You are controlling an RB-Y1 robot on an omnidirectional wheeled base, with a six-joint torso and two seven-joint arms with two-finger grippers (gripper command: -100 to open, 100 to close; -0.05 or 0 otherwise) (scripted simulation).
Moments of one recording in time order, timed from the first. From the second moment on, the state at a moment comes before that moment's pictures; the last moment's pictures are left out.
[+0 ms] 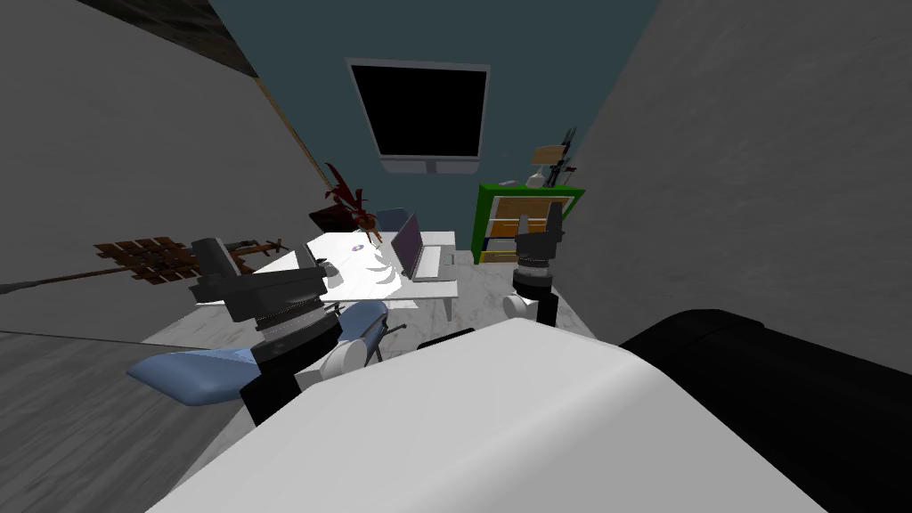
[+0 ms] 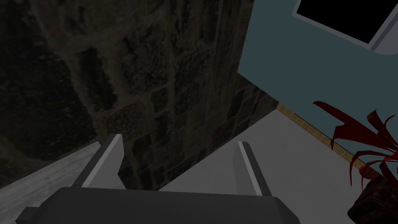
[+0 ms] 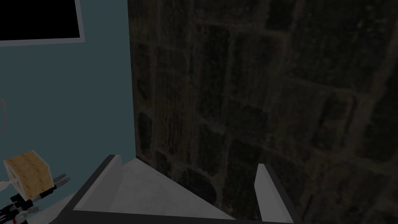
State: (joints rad) left arm 0.49 -0.04 -0.03 -2.38 0.10 -0.48 0.17; right arm 0.47 0.02 -0.03 -2.38 -0.09 -0.60 0.10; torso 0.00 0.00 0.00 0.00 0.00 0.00
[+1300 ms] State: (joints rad) left arm 0.48 0.05 -0.02 -2.38 0.10 -0.45 0.19; right arm 0.47 0.02 -0.03 -2.38 -0.09 -0.60 0.10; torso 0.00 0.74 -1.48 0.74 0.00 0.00
